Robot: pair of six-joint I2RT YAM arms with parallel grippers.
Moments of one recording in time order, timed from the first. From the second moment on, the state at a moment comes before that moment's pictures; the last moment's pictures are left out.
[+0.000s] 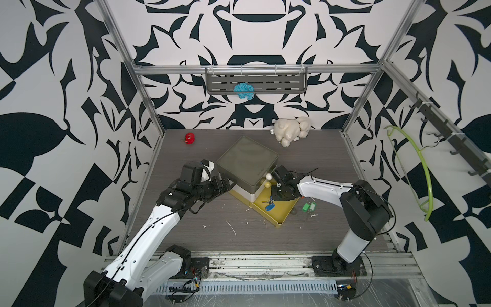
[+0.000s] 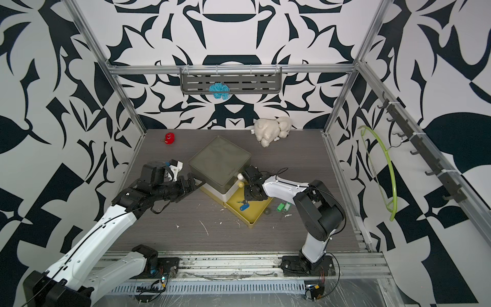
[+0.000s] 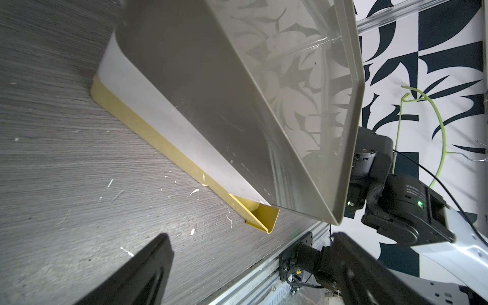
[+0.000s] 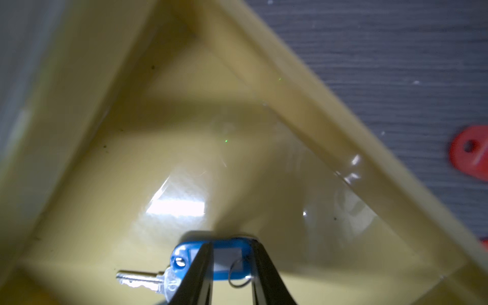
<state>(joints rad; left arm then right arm) -0.39 0.98 0.84 -0.58 0.47 -0.79 0.64 1.72 1.00 -0.50 0.05 0.61</state>
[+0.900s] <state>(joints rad) -0.39 1.00 0.84 -0.55 0.48 -0.80 0.62 1.62 1.00 -0.59 0.01 0.61</state>
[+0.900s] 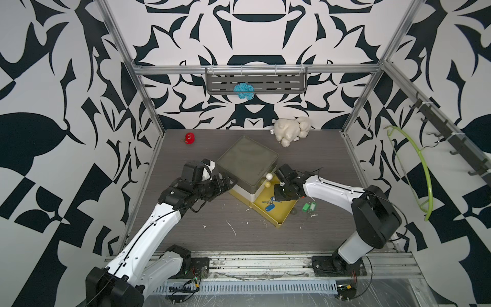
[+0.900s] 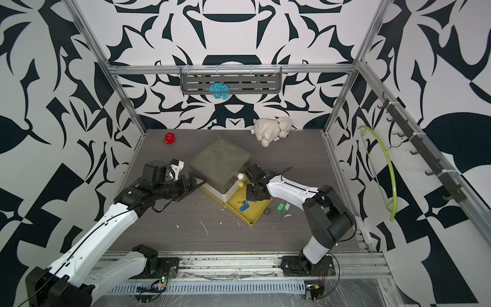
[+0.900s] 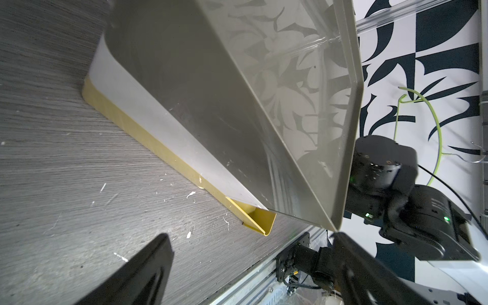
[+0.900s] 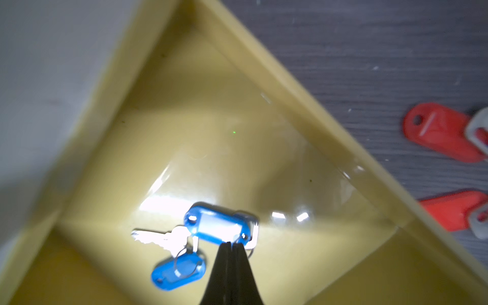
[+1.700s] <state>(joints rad) -0.39 0.99 0.84 -0.54 0.49 -0.80 0.59 1.68 0.97 -0.62 -0.07 0.59</state>
